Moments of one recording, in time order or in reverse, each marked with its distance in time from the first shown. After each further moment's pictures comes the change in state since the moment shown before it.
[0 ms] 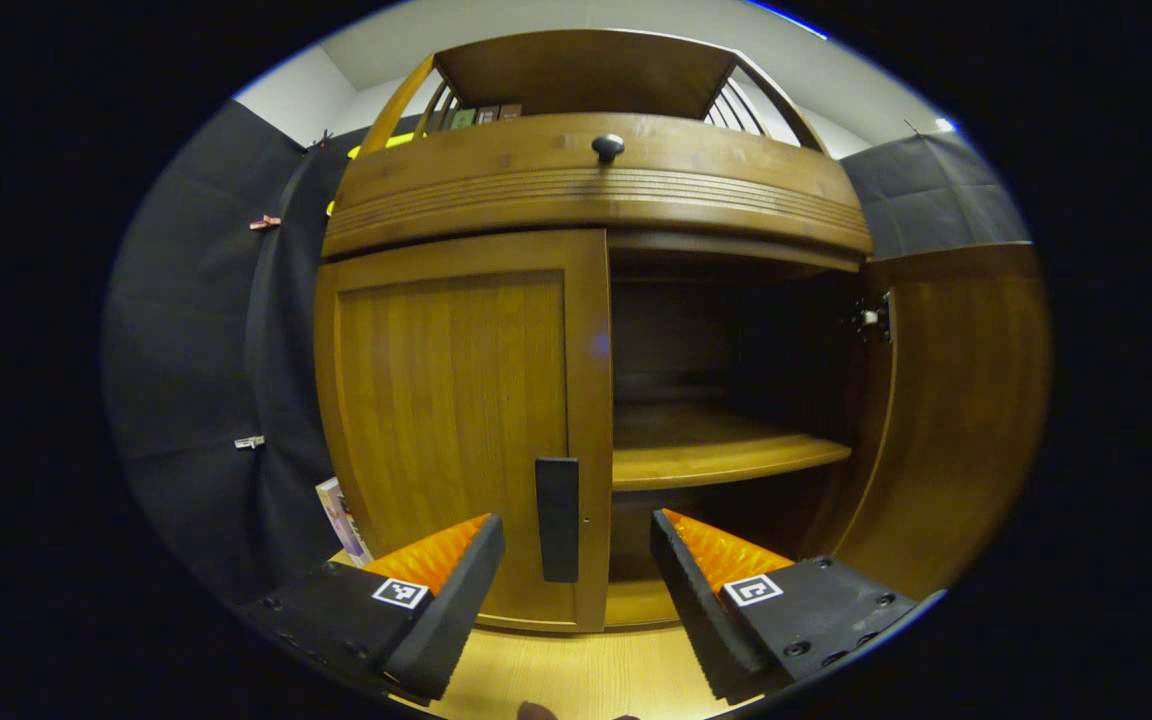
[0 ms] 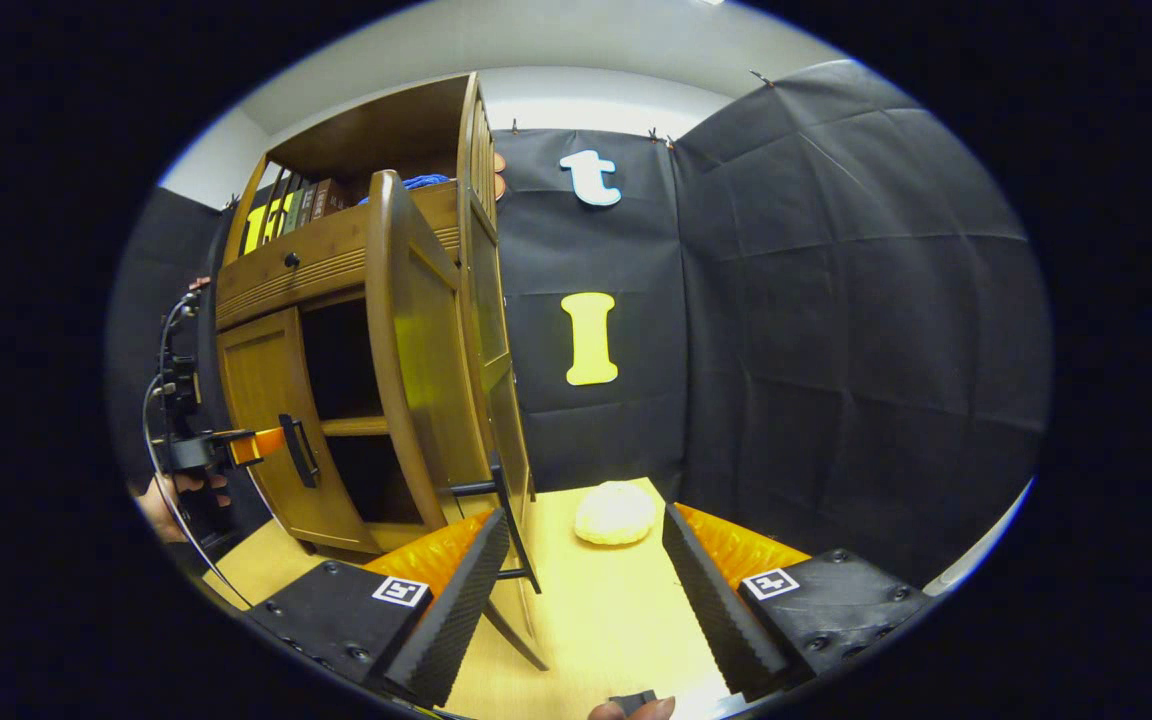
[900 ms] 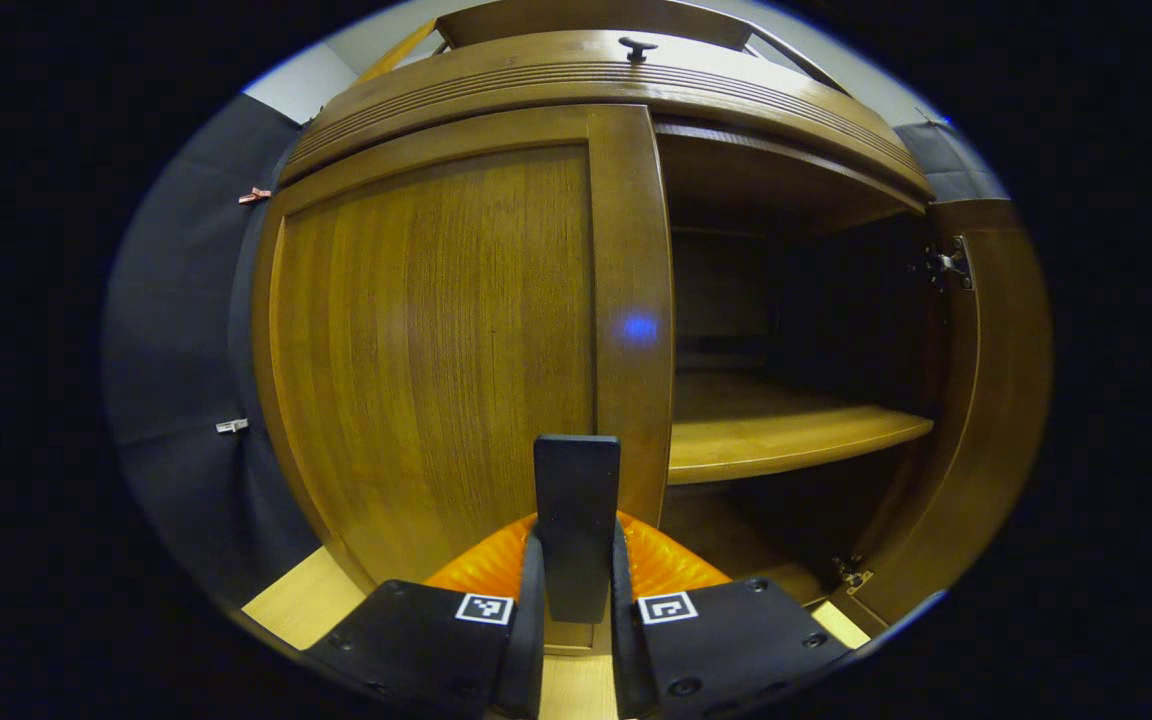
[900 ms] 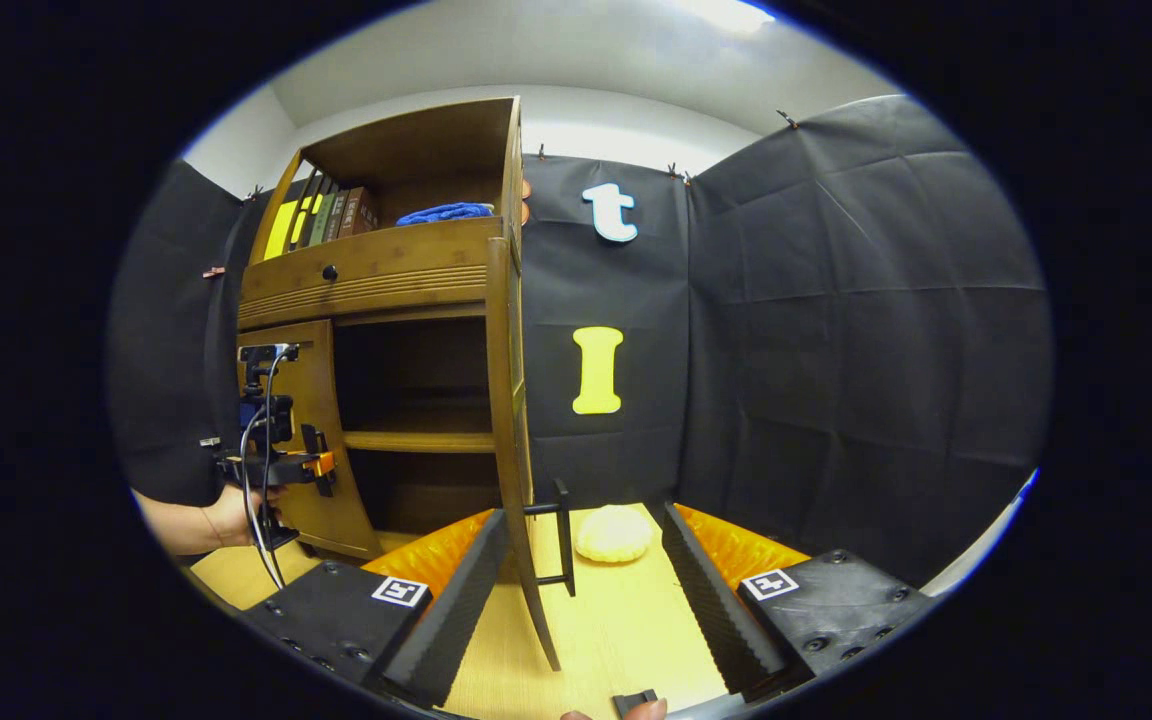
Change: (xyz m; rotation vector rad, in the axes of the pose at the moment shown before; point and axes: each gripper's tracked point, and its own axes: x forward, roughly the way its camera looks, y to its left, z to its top) left arm 0.067 0.014 -0.024 -0.005 0.032 -0.004; right arm -0.034 0.038 0.034 -0.034 -0.078 -0.003
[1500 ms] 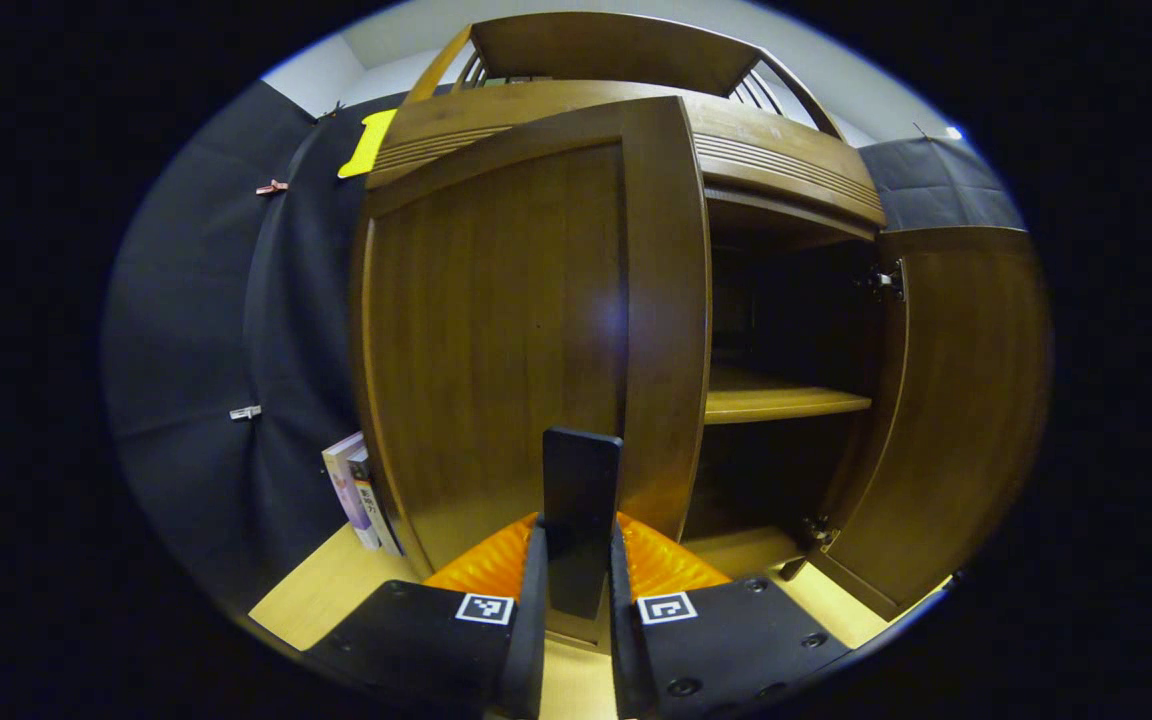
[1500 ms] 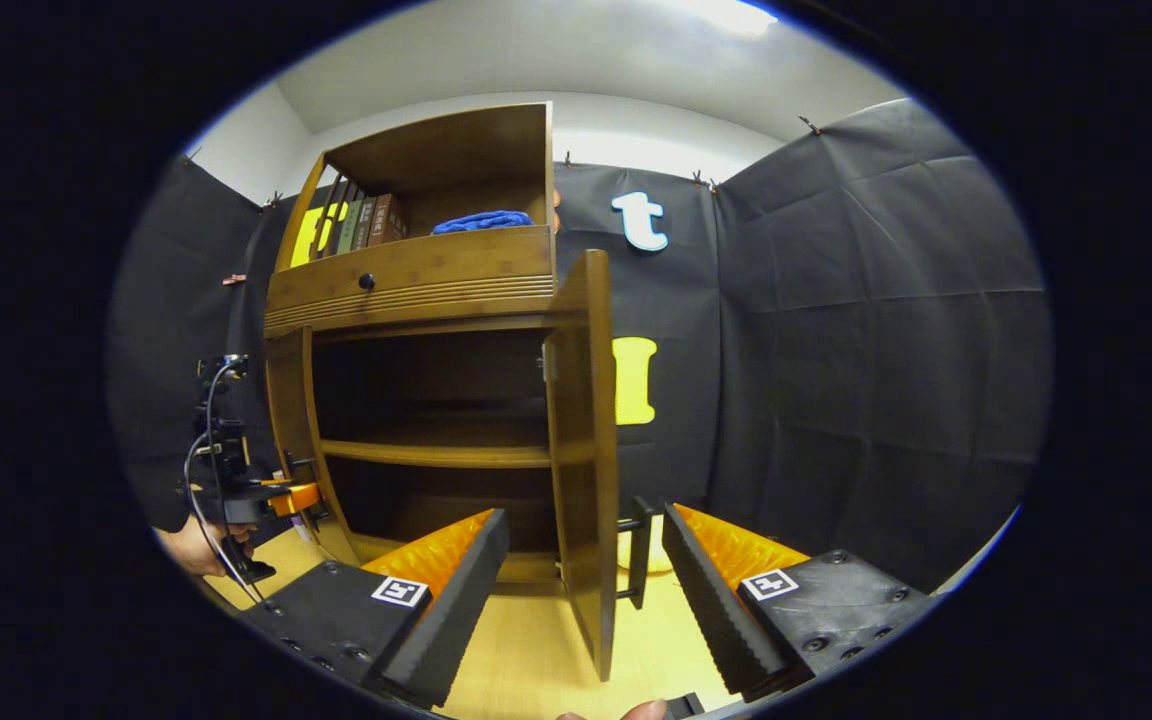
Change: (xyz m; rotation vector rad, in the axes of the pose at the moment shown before) left arm -0.107 0.044 -0.020 -0.023 0.015 -0.039; right arm 0.005 0.064 0.001 0.014 -0.013 0.088
